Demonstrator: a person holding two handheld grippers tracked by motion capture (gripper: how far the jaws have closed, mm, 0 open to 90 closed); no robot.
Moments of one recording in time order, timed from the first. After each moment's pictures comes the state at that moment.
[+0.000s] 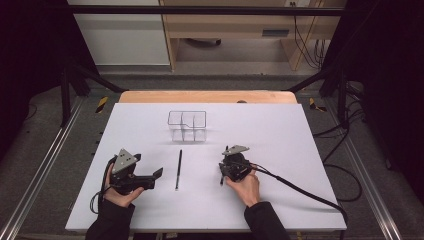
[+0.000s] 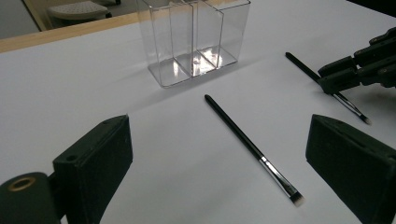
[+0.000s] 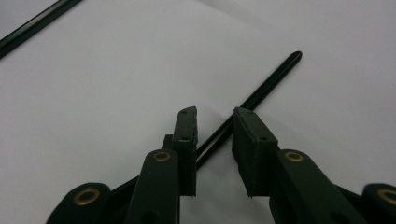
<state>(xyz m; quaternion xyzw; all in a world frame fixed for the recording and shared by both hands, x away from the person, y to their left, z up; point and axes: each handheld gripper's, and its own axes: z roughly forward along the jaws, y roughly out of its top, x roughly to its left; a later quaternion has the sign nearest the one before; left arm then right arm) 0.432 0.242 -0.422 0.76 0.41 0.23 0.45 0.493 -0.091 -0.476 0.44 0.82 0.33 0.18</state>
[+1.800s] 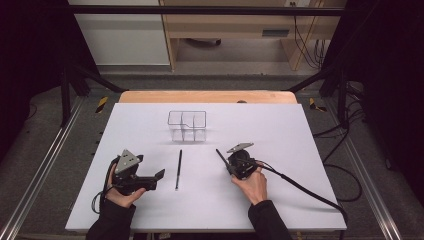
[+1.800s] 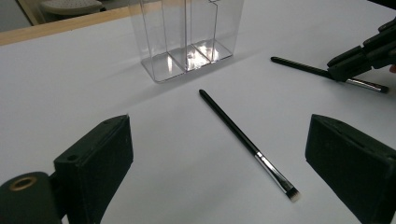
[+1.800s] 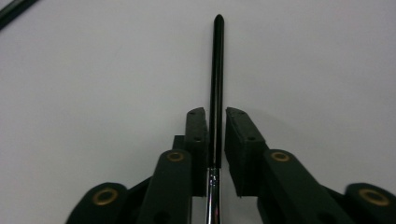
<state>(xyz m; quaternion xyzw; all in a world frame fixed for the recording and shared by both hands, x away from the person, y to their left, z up) 0.434 0.238 -0.425 0.77 0.40 0.22 0.44 0.495 -0.106 -0.465 0.45 0.83 0.29 0.15</state>
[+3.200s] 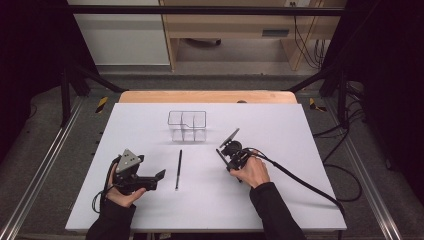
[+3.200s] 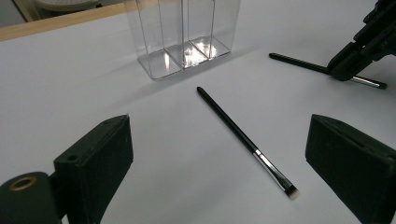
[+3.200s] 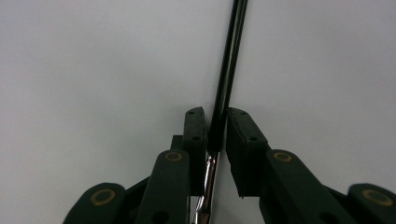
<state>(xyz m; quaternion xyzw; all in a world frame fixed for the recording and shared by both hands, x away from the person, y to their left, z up) 0.435 0.237 -0.425 0.77 0.40 0.22 0.44 0.528 -0.090 -0.448 0.42 0.90 0.14 0.06</state>
